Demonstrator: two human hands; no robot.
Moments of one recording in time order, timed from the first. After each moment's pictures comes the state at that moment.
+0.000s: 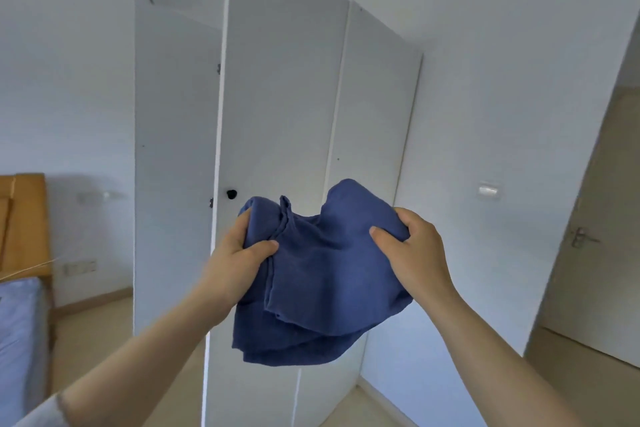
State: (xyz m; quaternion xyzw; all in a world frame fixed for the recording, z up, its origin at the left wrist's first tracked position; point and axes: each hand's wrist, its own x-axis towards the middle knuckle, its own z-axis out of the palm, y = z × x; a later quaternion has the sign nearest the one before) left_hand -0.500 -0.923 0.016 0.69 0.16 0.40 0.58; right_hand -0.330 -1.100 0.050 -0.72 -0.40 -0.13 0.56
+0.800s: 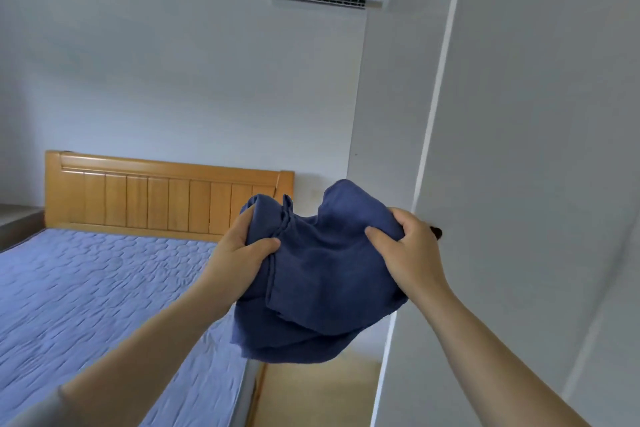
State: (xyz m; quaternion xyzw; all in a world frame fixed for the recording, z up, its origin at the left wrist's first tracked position) left_hand -0.579 -0.717 0.000 0.58 0.46 0.56 0.38; right_hand -0.341 -0.724 0.019 -0.52 -0.63 0.13 0.57
